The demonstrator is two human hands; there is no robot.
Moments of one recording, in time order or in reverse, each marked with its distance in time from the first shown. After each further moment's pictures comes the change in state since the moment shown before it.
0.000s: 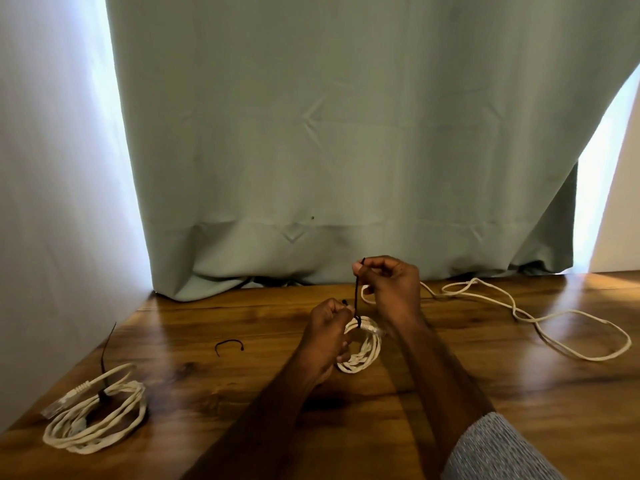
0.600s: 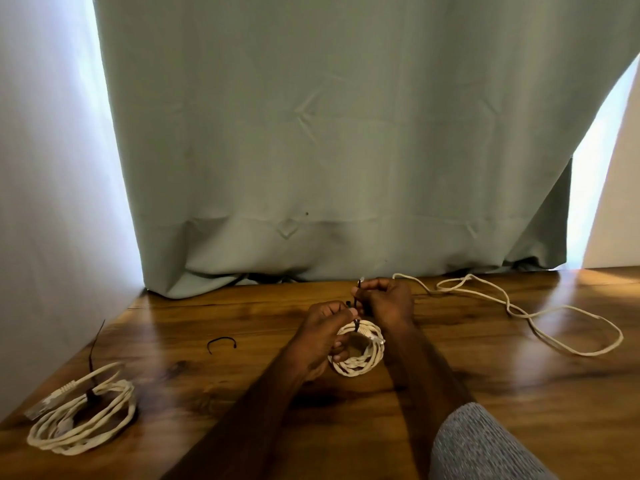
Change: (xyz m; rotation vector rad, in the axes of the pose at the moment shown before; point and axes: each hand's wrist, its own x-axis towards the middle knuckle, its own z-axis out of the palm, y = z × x) left_hand -0.004 0.002 -0.004 -0.074 -0.211 -0.001; right_hand 0.005 0.038 -0.008 -0.158 0.033 0.295
